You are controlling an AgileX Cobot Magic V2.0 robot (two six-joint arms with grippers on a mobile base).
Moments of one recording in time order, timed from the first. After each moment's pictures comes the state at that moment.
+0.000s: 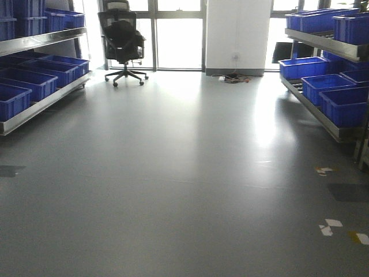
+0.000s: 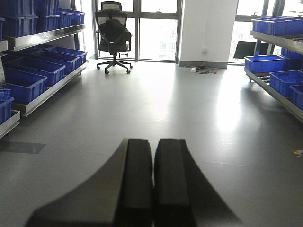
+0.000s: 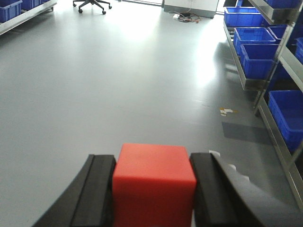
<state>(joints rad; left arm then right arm) -0.06 -0.01 0.01 -0.10 0.08 0.05 0.24 0.10 -0.45 -0.33 0.68 0.24</state>
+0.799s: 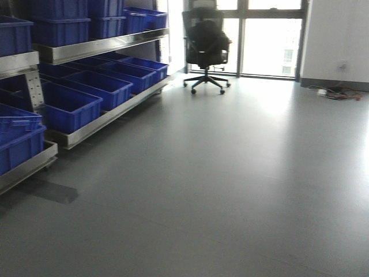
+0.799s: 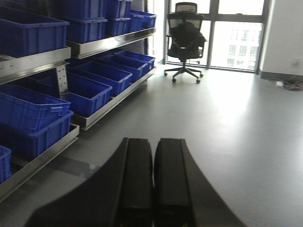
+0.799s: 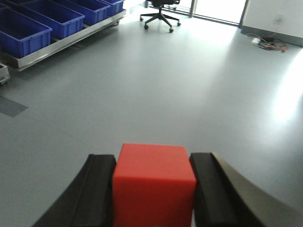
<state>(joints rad) -0.06 -0.01 0.01 -0.10 0.08 0.05 0.24 0.10 -0.45 -0.33 0.68 0.24</state>
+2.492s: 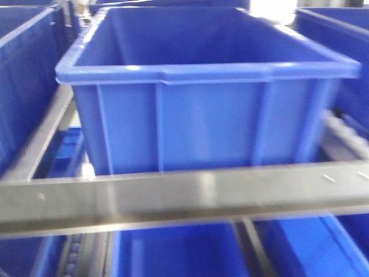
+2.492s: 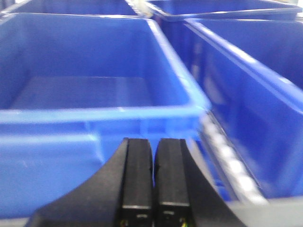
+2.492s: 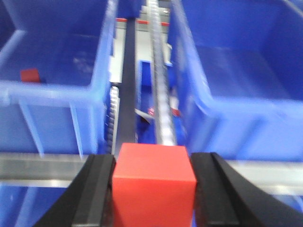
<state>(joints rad) -0.06 -0.01 0.01 -0.10 0.08 0.05 0.24 0.10 -0.45 -0.33 0.68 0.24</state>
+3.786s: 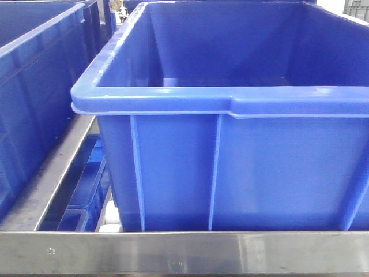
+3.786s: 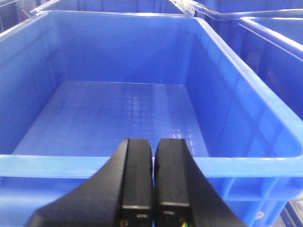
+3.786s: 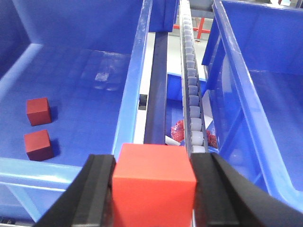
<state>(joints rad) -0.06 -0.01 0.01 -0.10 0.08 0.05 0.24 0.10 -0.45 -0.33 0.68 0.24</state>
